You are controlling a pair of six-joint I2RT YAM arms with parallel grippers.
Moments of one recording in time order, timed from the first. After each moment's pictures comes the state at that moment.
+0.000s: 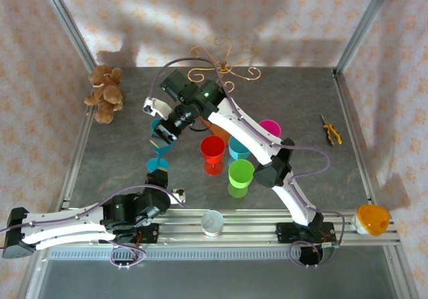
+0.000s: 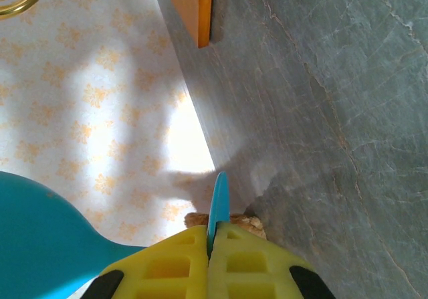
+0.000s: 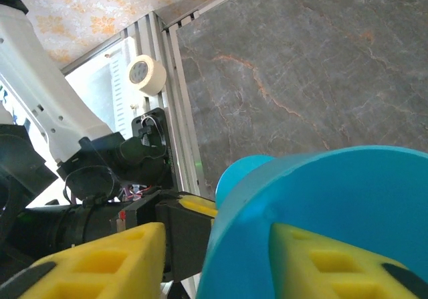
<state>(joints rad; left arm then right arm) -1.25 0.51 0.29 -0.51 -1.03 1.17 0.96 2.28 2.68 -1.37 -0.59 -0.04</state>
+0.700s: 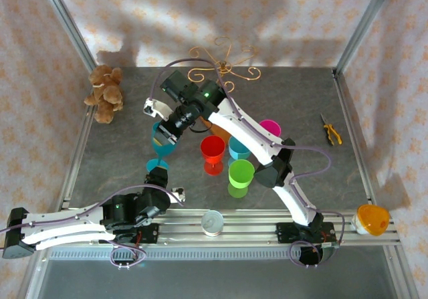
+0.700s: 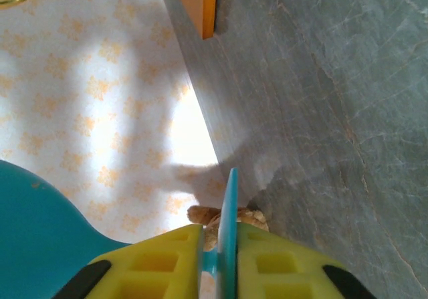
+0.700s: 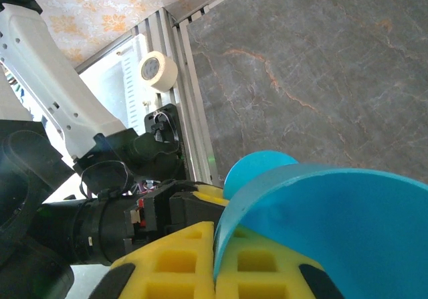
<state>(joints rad) -1.25 0.51 0.29 -0.51 -1.05 1.17 0.96 2.27 2.66 -1.37 -0.61 -0.01</state>
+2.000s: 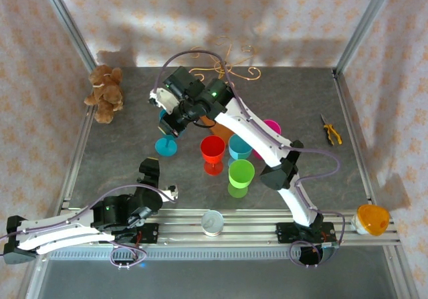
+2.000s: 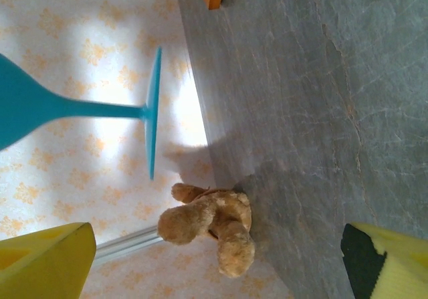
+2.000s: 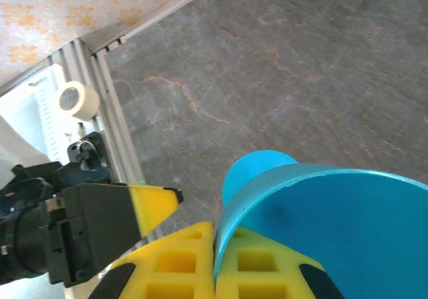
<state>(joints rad) -1.23 0.36 0.29 -0.65 -1.07 1.06 0.97 2.19 2.62 -1.32 -0.31 0.03</state>
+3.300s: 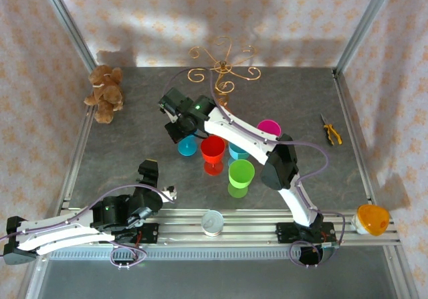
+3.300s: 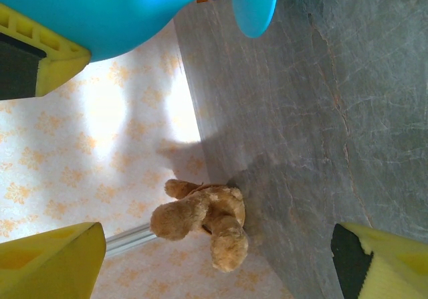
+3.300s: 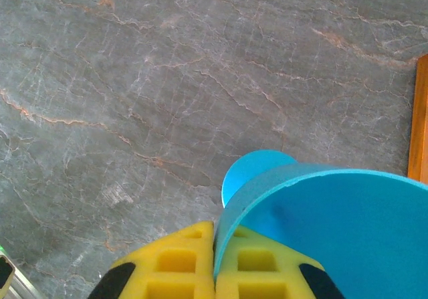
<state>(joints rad) -1.22 0.35 0.29 -0.71 -1.07 1.03 0.97 2.19 2.24 -1.08 0.02 0.25</state>
